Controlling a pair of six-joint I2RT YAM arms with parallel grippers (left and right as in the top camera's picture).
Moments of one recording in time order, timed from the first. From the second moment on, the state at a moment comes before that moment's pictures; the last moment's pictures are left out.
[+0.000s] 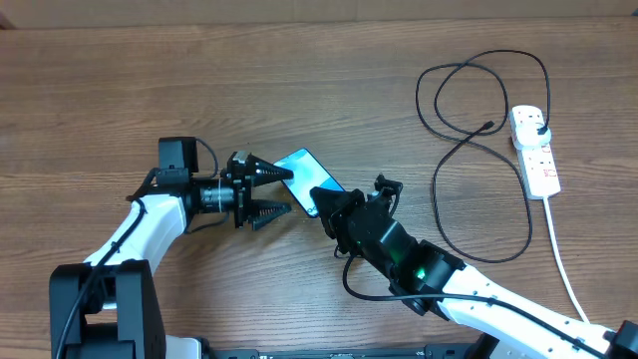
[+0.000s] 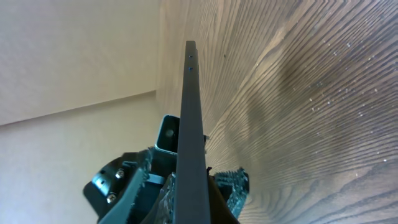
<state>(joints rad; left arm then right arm) 0.02 1.60 0.79 -0.30 1.34 -1.04 0.89 1.28 0.64 0.17 0.17 1.77</state>
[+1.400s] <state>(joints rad) -0.07 1.60 0.78 -0.08 1.18 -1.26 0.88 1.36 0.64 0.26 0.11 1.97</state>
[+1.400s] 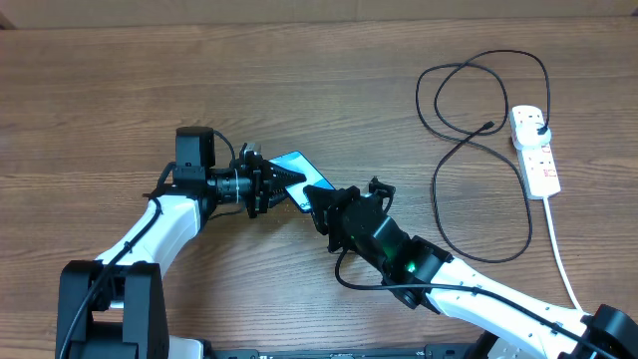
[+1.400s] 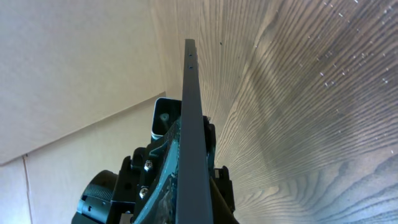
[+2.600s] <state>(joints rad) -0.08 1.61 0.77 -0.10 1.01 -1.06 0.88 1.35 0.68 -0.02 0.02 1.99</state>
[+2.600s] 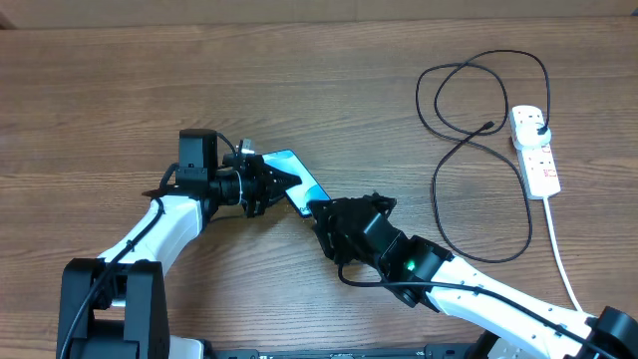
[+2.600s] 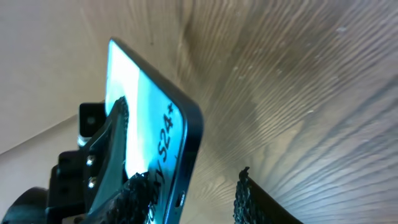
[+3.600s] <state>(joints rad) -0.08 1.61 0.77 -0.32 1.17 -0.86 0.89 1.35 0.68 -0.42 0.26 1.85</state>
